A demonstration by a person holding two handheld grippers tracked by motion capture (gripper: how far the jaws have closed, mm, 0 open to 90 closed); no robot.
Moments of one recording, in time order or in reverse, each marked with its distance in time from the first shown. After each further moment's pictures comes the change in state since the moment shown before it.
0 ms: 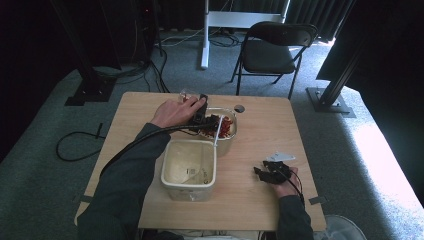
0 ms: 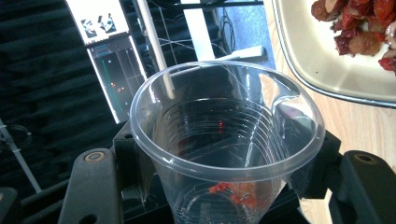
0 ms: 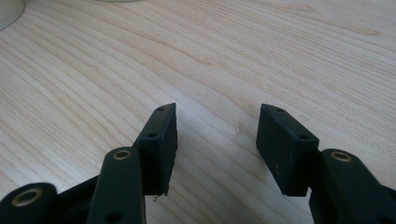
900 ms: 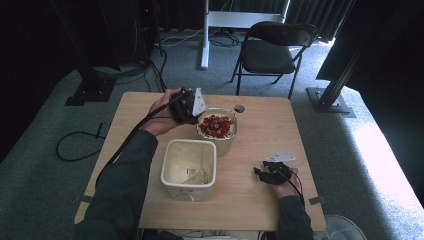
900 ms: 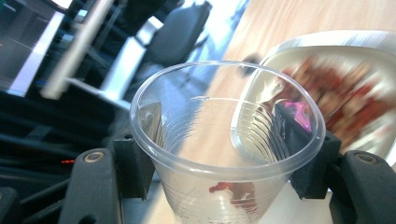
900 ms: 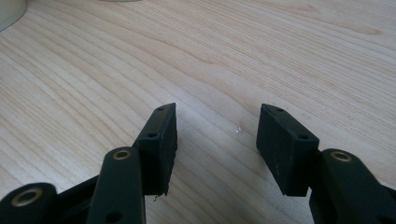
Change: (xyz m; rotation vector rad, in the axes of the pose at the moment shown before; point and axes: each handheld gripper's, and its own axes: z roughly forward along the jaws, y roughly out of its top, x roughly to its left) left arm 0.040 -0.071 -0.012 -0.364 -0.396 -0.861; right arm 0.001 -0.001 -0.001 -0.002 -0.001 0.000
